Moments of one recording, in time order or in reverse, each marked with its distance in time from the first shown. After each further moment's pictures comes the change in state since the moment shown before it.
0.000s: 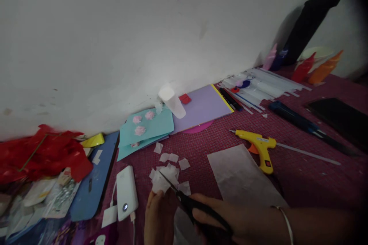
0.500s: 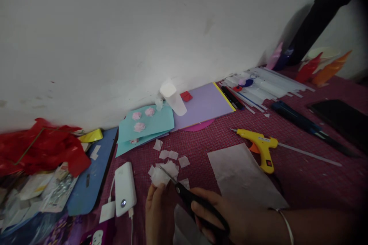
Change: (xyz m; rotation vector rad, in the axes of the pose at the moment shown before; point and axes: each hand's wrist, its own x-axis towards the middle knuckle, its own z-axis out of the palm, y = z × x) left_hand 0.005 -0.006 0.007 0.029 0.030 0.113; right_hand 0.006 0.001 0.004 -0.046 0.135 -0.011
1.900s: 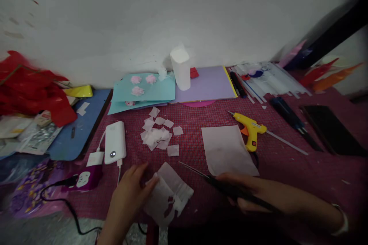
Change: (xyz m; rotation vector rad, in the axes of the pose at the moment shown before) left_hand -0.027 0.022 -0.097 1.689 -0.220 0.463; right_hand -0.100 -0.027 -0.056 -0.612 -0.156 0.217
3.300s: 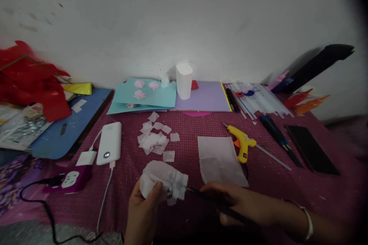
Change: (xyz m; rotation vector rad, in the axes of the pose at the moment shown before) left_hand -0.021 0.086 0.036 -1.674 0.293 -0.716; right_hand 0.020 -0.006 0.012 -0.010 -0.020 0.005
